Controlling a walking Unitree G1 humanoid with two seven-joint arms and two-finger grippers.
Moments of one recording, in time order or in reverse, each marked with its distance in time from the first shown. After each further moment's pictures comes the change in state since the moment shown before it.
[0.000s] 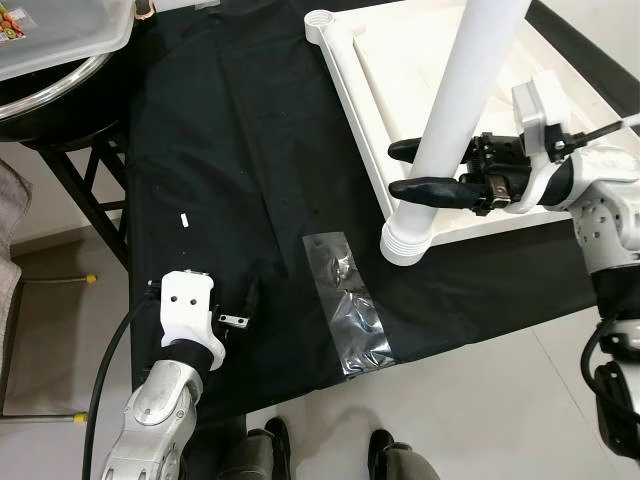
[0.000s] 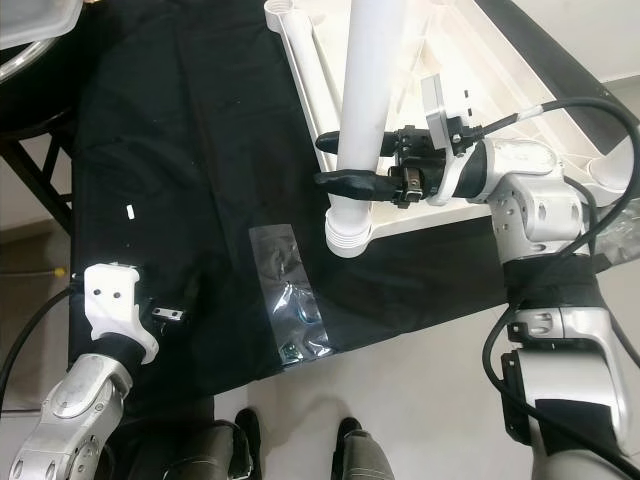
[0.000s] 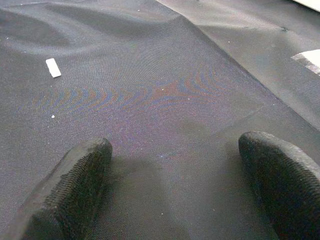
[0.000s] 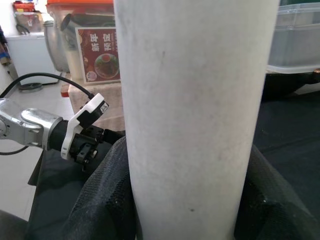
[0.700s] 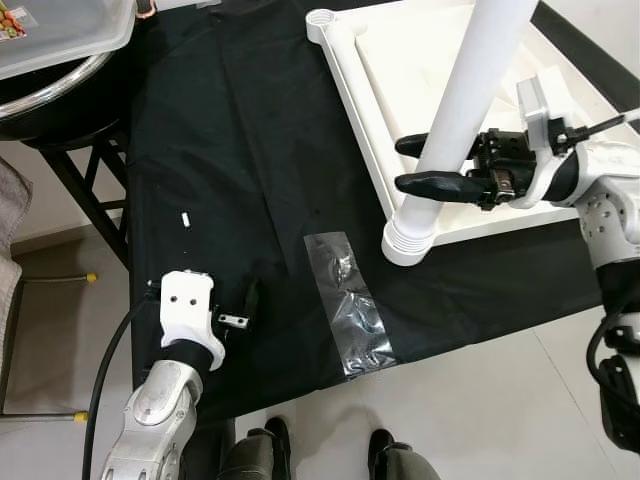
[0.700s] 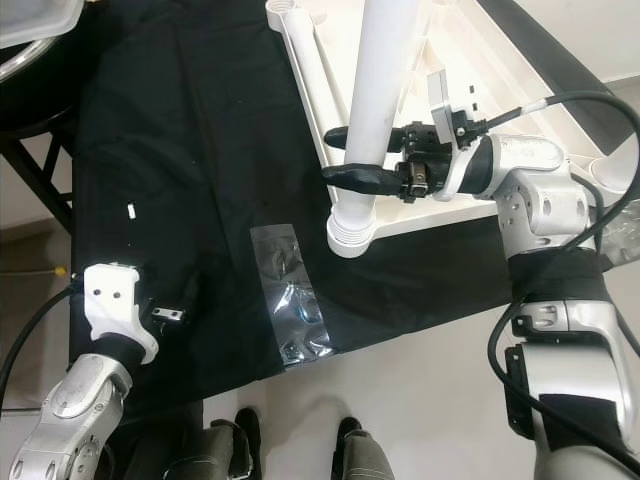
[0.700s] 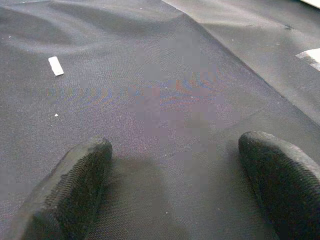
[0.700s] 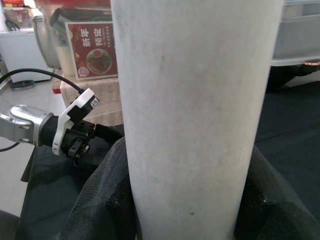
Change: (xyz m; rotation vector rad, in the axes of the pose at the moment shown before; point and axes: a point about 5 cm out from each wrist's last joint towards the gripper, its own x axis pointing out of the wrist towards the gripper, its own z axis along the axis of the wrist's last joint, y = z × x) left arm 0.000 0.000 0.000 0.002 0.000 0.003; right arm -0.006 -0.005 0.000 0.003 0.023 -0.020
